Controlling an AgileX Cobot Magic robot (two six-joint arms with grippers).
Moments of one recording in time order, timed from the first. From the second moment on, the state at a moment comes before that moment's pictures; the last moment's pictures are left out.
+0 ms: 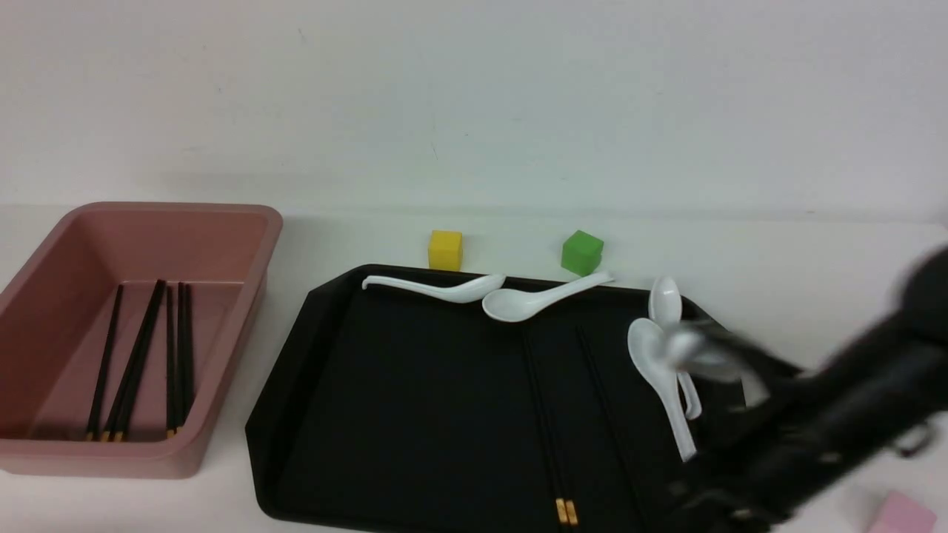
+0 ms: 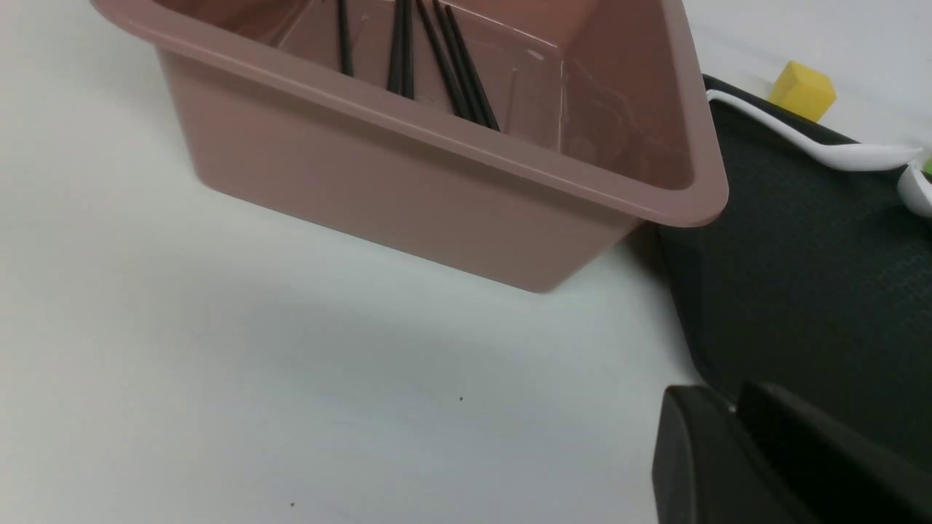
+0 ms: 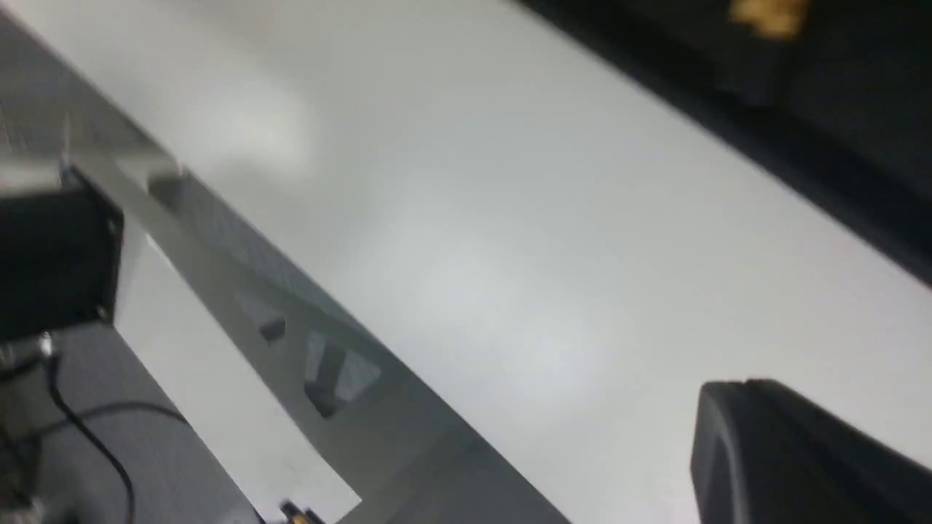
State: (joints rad) right arm 0.31 1.62 -0.90 0.82 0.99 -0.53; left arm -0.06 -0.01 0.03 0.00 0.39 -0.39
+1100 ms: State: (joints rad) right arm 0.70 2.04 -1.38 -0.07 0.86 0.47; left arm -0.06 -0.01 0.03 0.00 0.39 -0.39
